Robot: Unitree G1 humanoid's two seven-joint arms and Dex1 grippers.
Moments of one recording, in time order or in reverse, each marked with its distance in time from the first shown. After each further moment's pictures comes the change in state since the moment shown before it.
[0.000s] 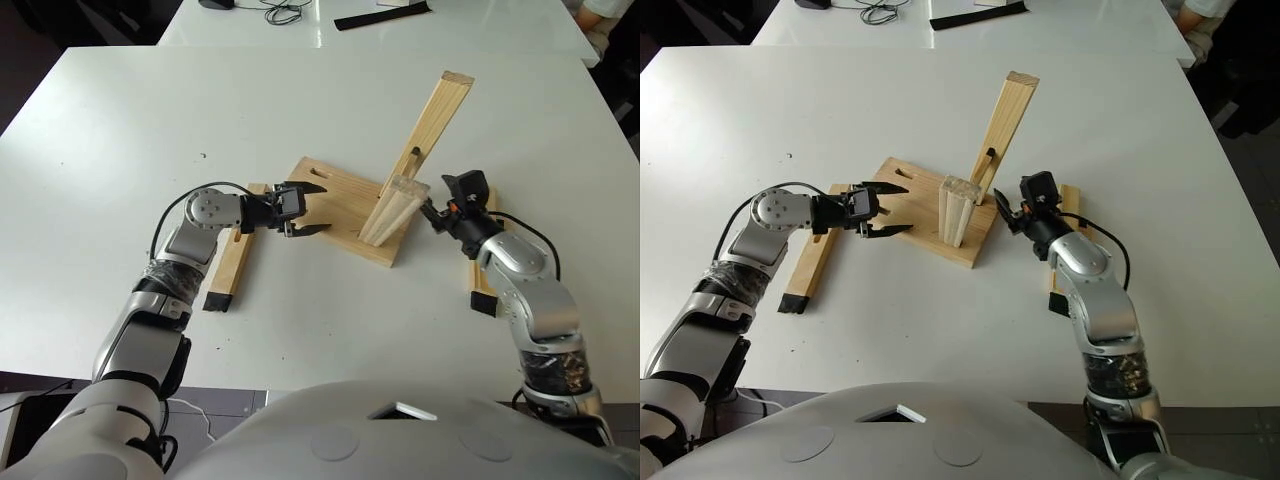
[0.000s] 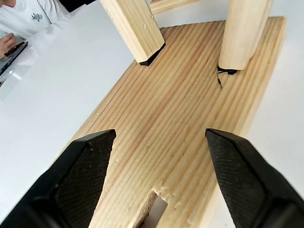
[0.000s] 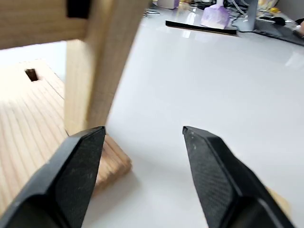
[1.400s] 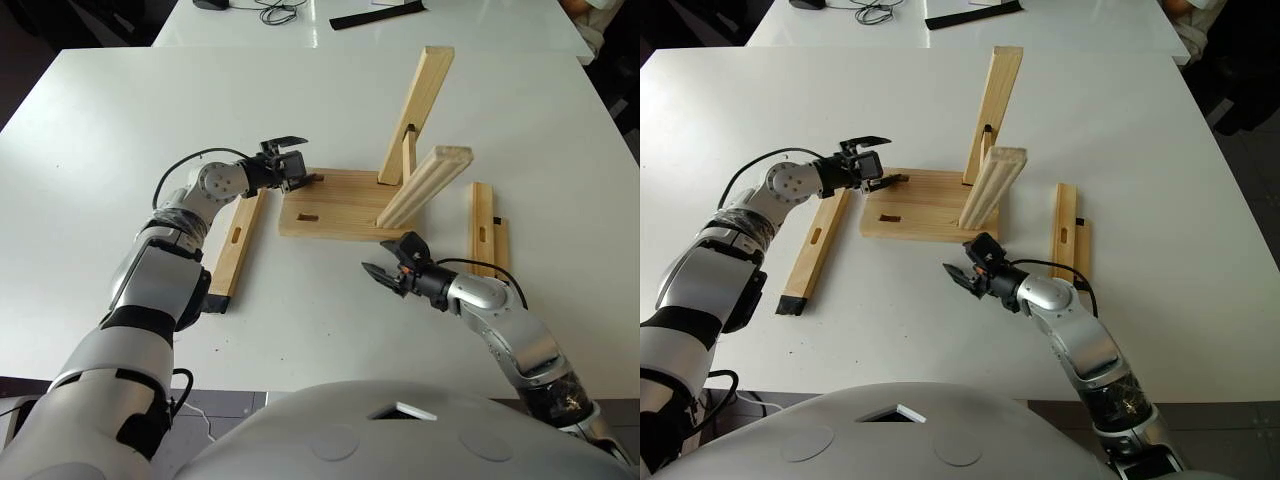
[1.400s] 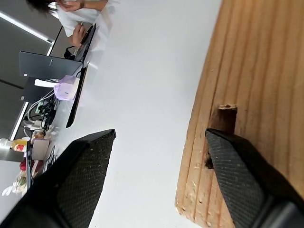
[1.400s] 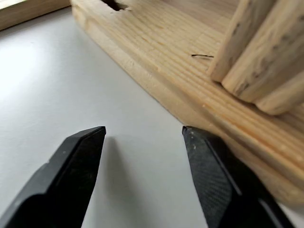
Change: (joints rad) left arm -0.418 -0.082 -0.105 0.804 0.360 -0.508 0.499; right arm 0.043 -0.009 0.277 0.064 0.038 0.021 0.126
